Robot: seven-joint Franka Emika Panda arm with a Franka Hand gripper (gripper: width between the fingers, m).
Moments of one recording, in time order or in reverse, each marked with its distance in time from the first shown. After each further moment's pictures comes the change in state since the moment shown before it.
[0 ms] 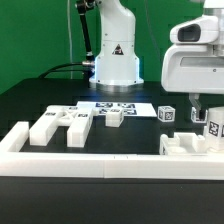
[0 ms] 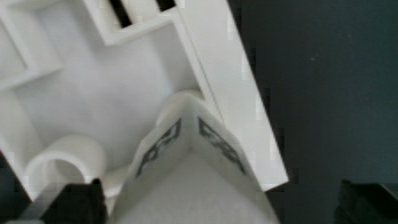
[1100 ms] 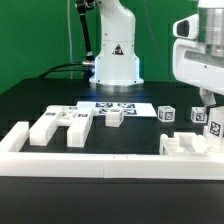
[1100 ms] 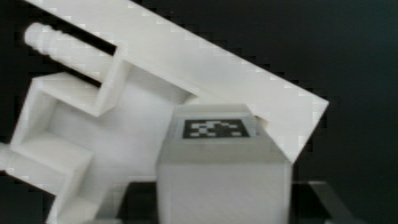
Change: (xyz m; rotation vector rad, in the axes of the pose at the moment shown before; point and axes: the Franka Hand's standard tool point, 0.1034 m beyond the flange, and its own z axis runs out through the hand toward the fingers) arm 0.002 0.009 -0.001 -0.015 -0.015 0.801
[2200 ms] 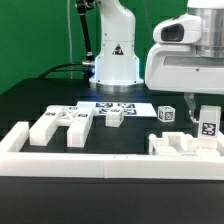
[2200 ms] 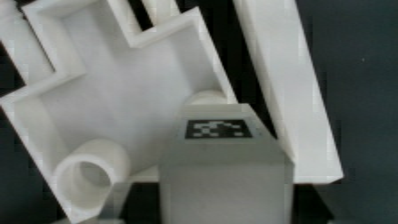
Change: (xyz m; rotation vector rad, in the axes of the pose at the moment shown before) arm 0.013 0.010 -0.001 -0.030 -0.018 -0.715
